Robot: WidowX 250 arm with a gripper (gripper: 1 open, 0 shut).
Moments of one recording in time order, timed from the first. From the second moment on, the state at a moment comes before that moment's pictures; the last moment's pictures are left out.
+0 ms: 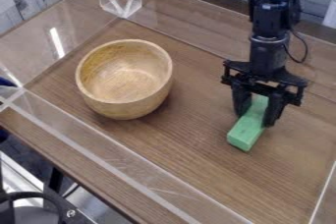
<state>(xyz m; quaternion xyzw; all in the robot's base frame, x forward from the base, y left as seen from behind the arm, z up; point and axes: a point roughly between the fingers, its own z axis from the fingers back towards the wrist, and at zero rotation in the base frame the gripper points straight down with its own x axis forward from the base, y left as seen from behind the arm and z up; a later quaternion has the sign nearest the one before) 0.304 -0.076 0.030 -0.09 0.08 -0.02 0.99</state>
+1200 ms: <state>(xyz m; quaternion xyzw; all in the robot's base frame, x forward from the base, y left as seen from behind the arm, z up) 0.293 -0.063 0.031 -0.06 0.04 -0.09 0.99</state>
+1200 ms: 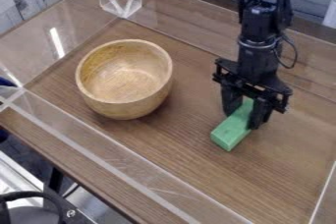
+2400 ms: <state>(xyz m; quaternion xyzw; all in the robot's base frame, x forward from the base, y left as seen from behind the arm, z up) 0.292 -0.058 0.060 -0.04 0.04 -0.09 0.99</state>
